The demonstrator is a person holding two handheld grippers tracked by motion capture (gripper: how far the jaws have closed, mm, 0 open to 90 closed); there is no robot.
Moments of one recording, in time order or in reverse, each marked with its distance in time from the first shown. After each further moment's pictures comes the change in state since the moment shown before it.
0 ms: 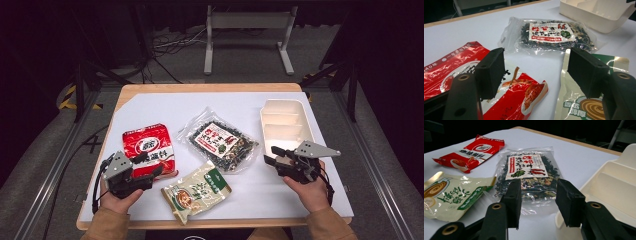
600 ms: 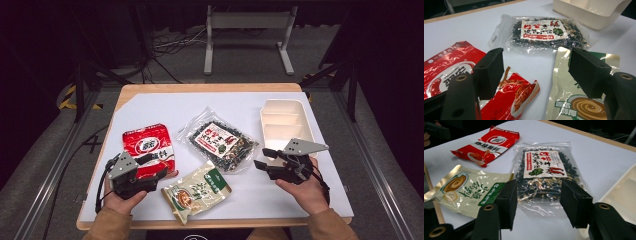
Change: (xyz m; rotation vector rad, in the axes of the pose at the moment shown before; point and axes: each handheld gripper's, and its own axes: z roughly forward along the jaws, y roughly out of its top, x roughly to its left) left arm -0.008 0.003 0.007 0.032 -0.037 0.008; right arm 0.023 0.024 0.007 0.099 0.082 -0.023
